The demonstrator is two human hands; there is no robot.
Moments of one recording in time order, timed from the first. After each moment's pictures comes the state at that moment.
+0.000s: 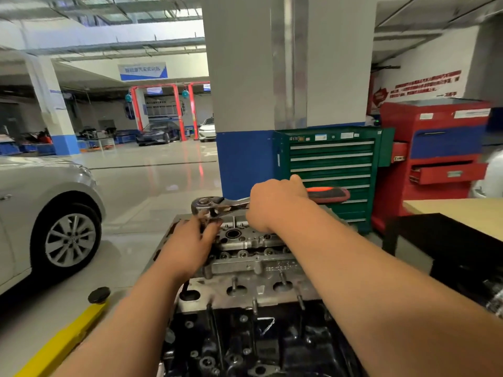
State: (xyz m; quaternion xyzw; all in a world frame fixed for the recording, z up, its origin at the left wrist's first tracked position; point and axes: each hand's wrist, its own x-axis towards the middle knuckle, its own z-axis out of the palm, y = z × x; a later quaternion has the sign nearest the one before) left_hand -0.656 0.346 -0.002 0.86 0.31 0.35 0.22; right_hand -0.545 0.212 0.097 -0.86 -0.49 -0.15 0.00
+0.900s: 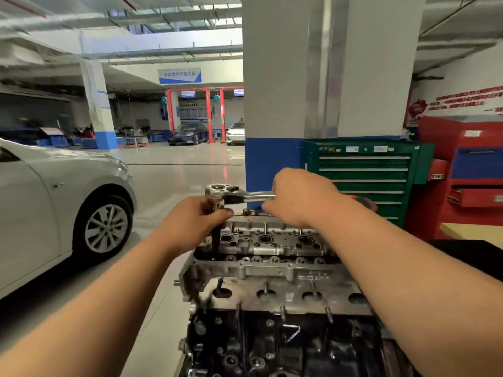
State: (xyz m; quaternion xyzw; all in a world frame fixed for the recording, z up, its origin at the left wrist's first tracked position) left_hand -0.711 0.352 0.059 0.84 0.30 0.35 0.28; right_hand -0.561 0.211 0.124 -0.81 -0.56 -0.15 0.14
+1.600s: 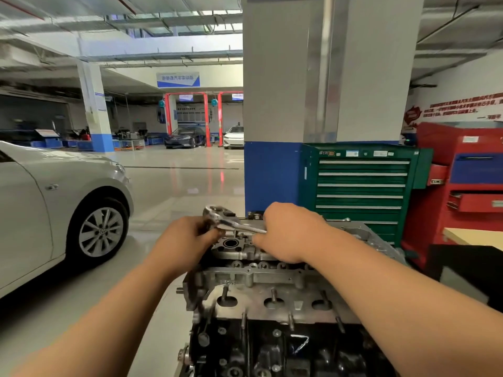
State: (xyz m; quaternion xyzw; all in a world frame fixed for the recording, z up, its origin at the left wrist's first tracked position) left_hand -0.726 0.366 0.030 0.85 0.35 0.34 0.20; right_hand -0.580 0.231 0.085 -0.81 -0.58 -0.07 0.09
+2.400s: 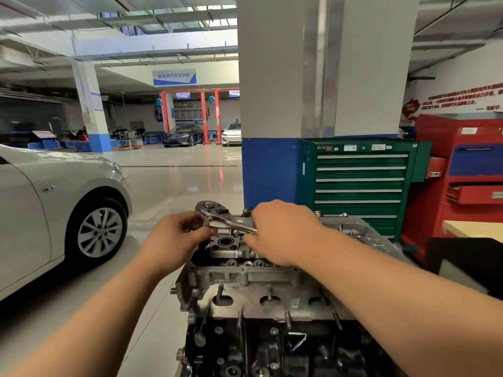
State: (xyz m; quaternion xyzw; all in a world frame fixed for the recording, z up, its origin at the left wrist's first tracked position) left_hand -0.727 0.371 0.027 0.82 0.31 0.39 0.29; right_hand -0.578 0.232 0.077 -0.77 -0.62 -0.16 0.07
